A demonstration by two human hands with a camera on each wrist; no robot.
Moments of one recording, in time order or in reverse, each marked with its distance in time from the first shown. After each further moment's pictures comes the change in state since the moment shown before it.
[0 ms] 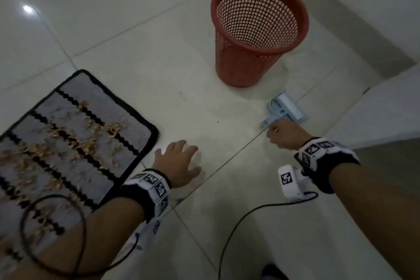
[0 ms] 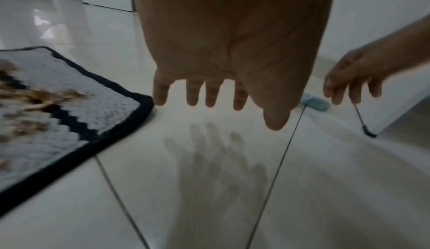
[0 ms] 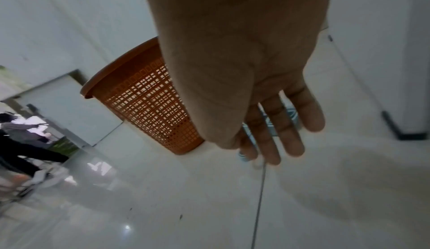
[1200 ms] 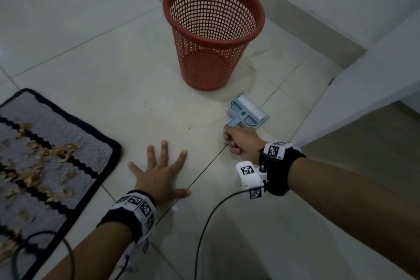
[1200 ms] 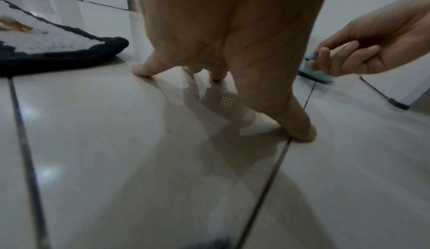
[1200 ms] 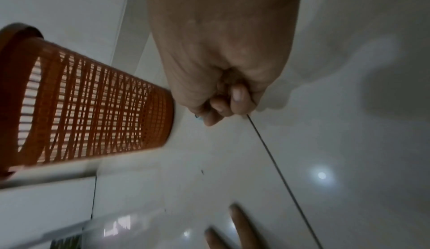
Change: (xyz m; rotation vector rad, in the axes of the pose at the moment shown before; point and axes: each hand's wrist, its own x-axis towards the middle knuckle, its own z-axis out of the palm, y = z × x) left_hand 0.054 0.014 0.060 0.171 -0.011 -0.004; right_hand 0.026 -0.010 0.071 1.287 0.149 0.301
